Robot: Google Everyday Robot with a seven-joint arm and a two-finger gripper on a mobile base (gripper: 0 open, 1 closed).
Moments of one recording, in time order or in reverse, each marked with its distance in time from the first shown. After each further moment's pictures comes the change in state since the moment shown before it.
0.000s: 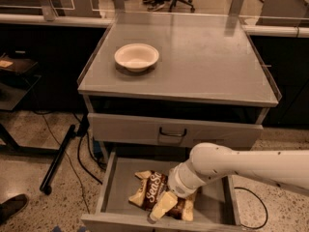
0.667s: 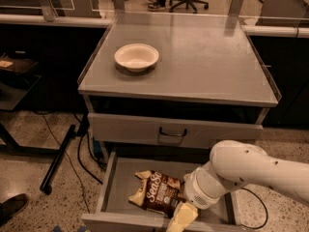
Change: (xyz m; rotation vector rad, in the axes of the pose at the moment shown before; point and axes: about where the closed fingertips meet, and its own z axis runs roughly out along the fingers) arm 0.021 0.056 -0.087 -0.008 0.083 -0.026
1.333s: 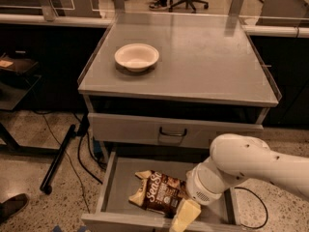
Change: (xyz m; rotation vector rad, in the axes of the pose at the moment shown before) arm 0.001 -0.003 -0.016 0.010 0.041 -0.008
